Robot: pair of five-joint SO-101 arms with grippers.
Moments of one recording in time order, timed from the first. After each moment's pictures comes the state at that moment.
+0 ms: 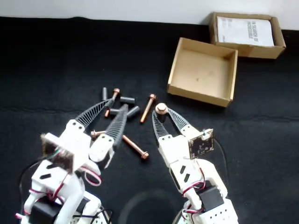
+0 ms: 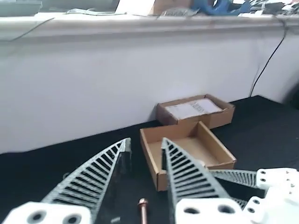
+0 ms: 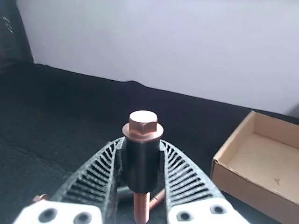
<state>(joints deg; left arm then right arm) 19.6 -102.1 65.1 42.9 2.6 -30.1 -104.0 95.9 19.7 -0.7</state>
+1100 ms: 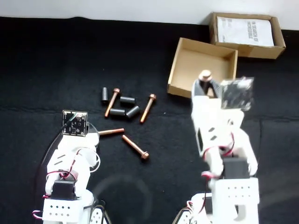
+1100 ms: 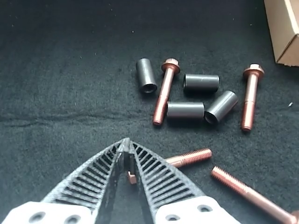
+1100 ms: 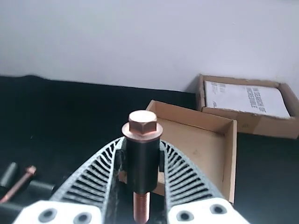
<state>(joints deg) -2.6 -102.1 96.1 44.8 2.6 -9.4 -62.5 51.8 32.1 1.2</state>
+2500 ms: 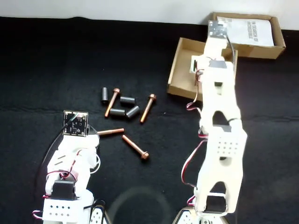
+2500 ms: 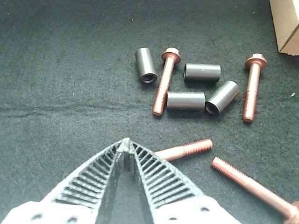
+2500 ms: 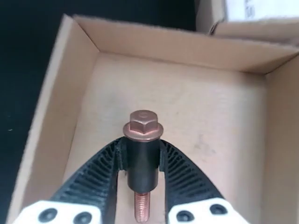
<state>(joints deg) -2.6 -102.1 96.1 47.0 2.6 -4.0 47.3 -36.1 45.1 -3.0</state>
